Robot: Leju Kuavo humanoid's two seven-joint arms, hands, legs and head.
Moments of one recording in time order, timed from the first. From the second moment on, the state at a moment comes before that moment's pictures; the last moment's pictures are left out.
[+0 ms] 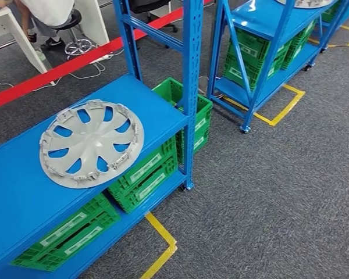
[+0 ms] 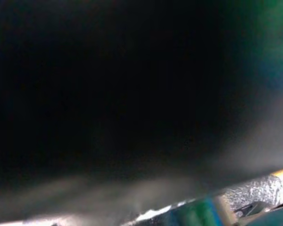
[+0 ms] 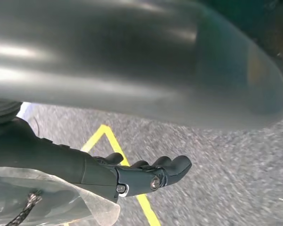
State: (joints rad) left arm 0.01 0.19 -1.37 -0.66 0.66 0.69 0.08; right arm 0.30 -0.20 0.73 -0.94 -0.42 -0.70 0.27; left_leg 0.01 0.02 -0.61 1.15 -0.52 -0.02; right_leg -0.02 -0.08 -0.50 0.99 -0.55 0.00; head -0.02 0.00
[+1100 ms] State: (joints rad) left arm 0.00 0.18 -1.37 -0.65 0.68 0.68 0.06; right arm 0.26 -0.20 0.77 -0.89 -0.44 -0.70 0.25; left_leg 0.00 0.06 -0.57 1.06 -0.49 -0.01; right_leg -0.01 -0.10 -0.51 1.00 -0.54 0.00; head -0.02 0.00
